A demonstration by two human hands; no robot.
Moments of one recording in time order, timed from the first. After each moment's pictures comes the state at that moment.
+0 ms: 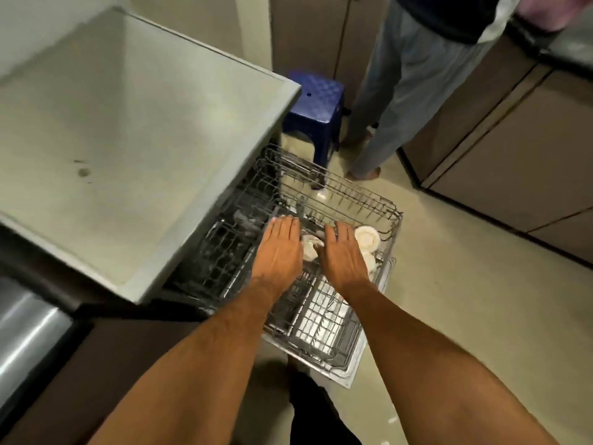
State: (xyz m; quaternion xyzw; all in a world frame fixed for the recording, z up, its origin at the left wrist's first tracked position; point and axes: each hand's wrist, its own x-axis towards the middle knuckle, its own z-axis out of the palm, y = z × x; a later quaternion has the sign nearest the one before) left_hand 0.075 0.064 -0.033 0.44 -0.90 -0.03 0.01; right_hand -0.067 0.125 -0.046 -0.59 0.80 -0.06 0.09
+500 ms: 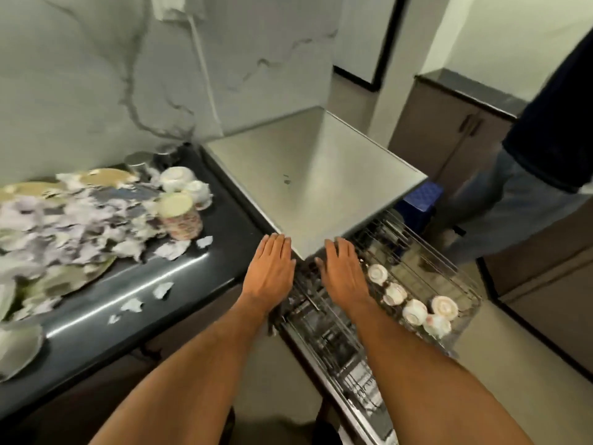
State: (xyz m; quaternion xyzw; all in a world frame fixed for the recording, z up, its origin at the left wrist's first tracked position) left_hand 0.380 0.160 0.086 0.61 -0.79 0.04 0.08; right_hand 0.200 0.154 0.086 -0.76 0.64 -0.14 0.00
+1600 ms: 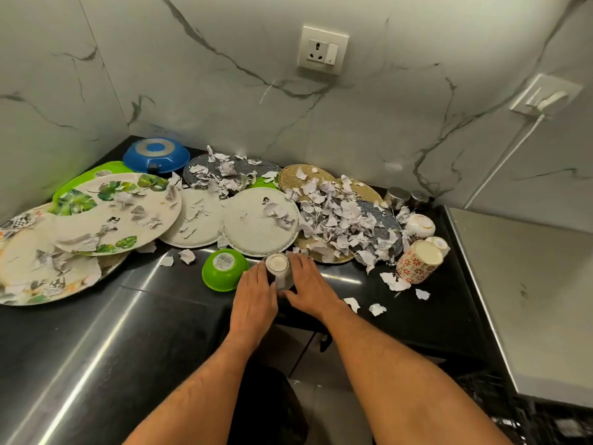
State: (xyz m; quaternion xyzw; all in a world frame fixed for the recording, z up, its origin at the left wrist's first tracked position) left_hand 0.741 0.401 0.070 0.90 -0.37 0.02 0.24; right_hand 0.669 0.263 0.096 -0.96 0.18 -0.02 0.20
